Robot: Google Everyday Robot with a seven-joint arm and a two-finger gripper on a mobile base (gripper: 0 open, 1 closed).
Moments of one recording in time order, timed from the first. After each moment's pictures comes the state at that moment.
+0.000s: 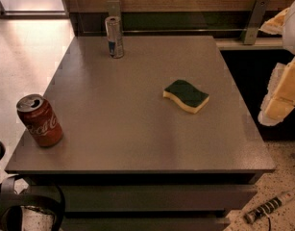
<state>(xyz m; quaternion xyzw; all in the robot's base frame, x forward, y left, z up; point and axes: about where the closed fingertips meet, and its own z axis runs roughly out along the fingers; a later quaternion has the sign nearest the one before) 0.437 -0.209 1.000 -0.60 0.77 -0.06 0.19</state>
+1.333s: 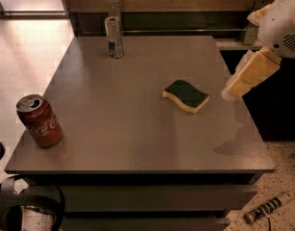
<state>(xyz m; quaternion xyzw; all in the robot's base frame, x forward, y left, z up) 0.504 -0.187 0.991 -0.54 0.78 -0.03 0.32</state>
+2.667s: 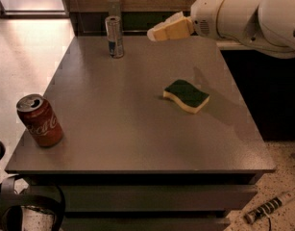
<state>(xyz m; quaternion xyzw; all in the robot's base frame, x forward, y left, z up) 0.664 -0.077 1.032 -0.39 0.65 0.11 0.64</state>
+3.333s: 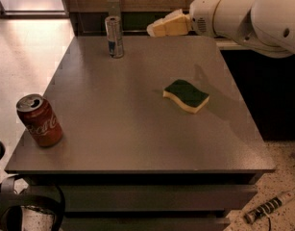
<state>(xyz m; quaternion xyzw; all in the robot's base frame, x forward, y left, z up) 0.686 -0.079 1.029 -0.37 0.66 0.11 0.65</state>
